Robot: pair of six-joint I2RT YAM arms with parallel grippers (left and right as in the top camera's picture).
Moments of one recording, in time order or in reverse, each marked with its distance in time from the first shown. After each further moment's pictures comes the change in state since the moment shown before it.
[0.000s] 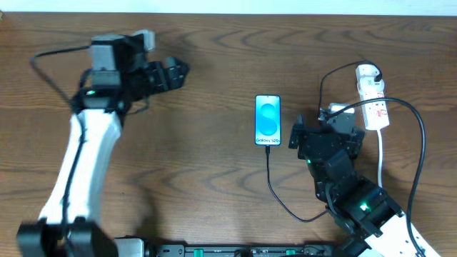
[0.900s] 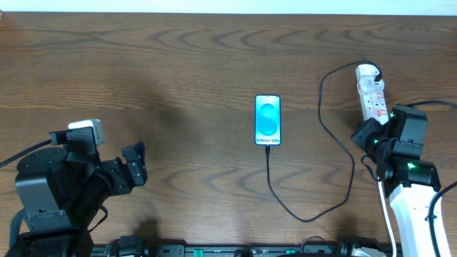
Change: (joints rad) left arm 0.115 -0.772 -0.006 -0.711 -0.306 0.173; right arm -0.817 0.164 0.004 -0.097 -0.711 0.161
